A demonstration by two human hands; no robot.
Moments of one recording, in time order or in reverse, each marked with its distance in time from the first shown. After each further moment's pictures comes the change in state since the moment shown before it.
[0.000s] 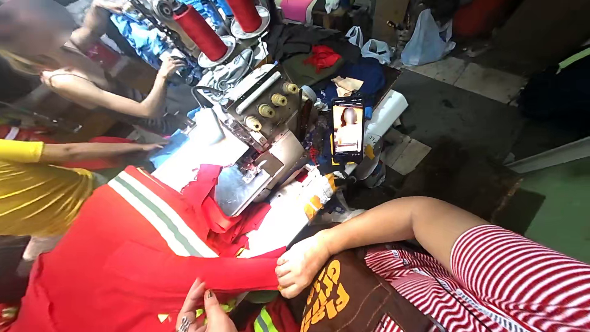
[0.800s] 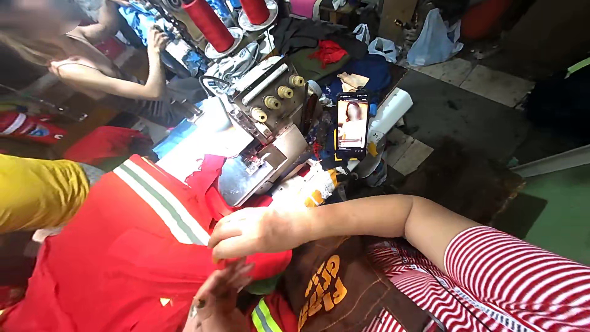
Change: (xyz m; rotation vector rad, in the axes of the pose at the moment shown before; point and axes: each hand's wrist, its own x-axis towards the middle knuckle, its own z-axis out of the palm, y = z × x) left_hand -0.010 0.064 -0.004 -0.597 -0.350 -0.074; right_hand 0.080 0.032 -0.103 0.141 0.468 0.211
